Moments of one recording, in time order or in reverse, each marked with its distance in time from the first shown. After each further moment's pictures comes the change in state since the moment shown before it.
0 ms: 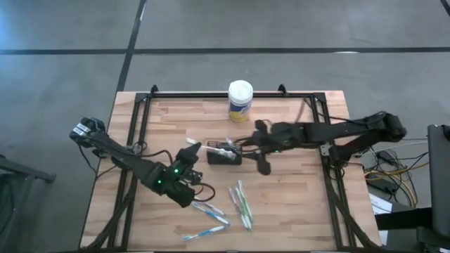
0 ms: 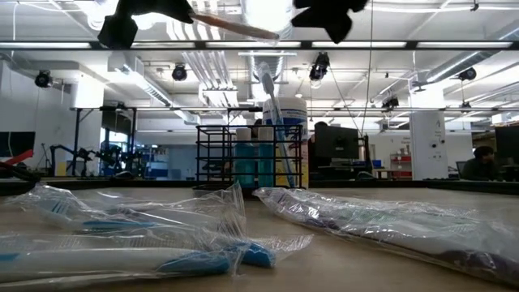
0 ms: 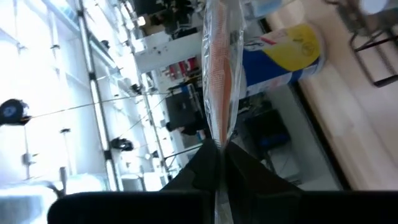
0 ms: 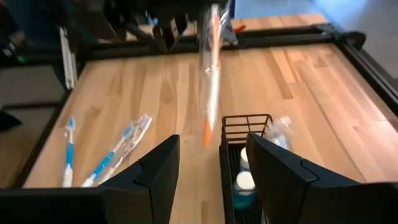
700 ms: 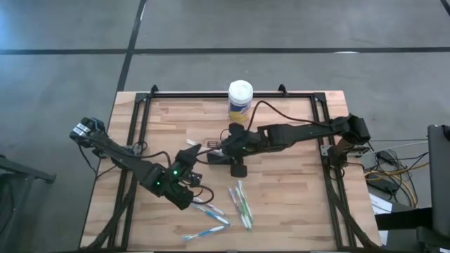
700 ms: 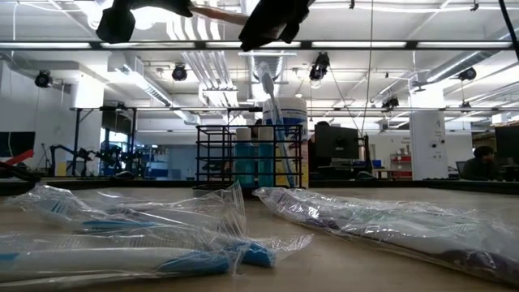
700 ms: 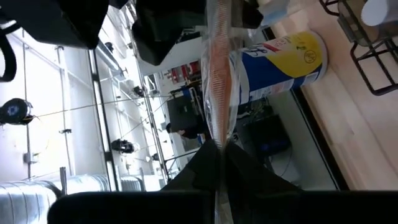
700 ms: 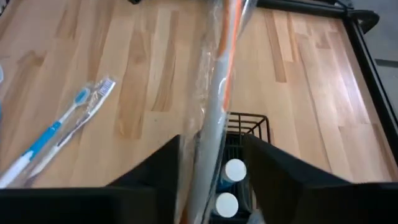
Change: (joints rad) left arm -0.018 -0.002 0.006 0.012 -0.002 -0.003; right arm 0.010 0.412 0.475 -0.347 0.089 -0.157
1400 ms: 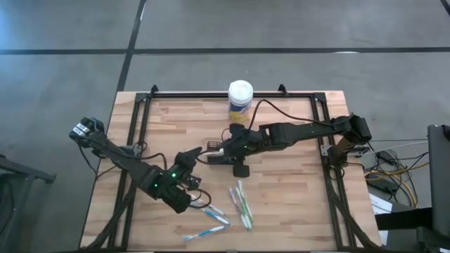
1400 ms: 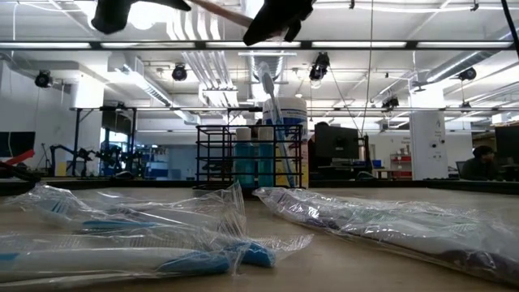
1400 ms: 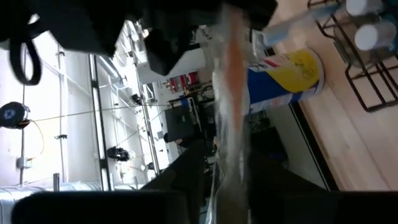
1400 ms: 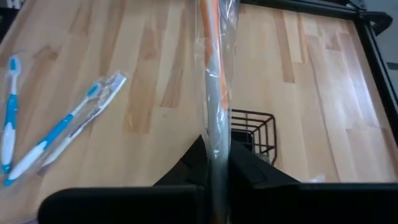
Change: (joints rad) left arm -0.031 -0.005 0.030 0.007 0.016 -0.004; right arm -0.006 -0.014 -0.001 -0.023 -0.045 -0.022
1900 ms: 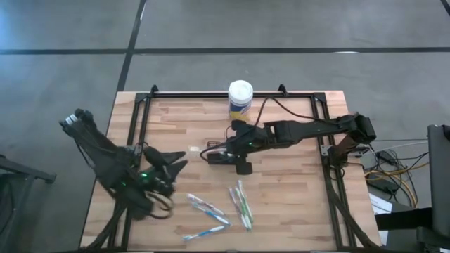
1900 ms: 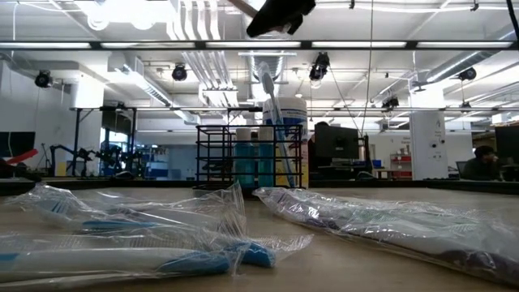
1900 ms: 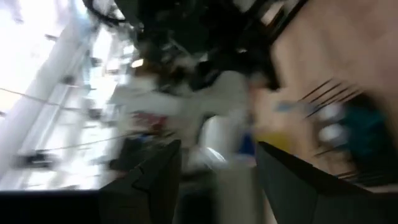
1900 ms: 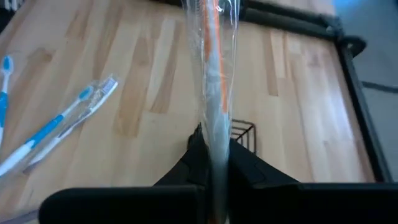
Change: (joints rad) left arm -0.211 -0.196 0.083 -0.141 0.067 -0.393; right arm -0.002 -0.055 -0.027 0.028 0.019 -0.072
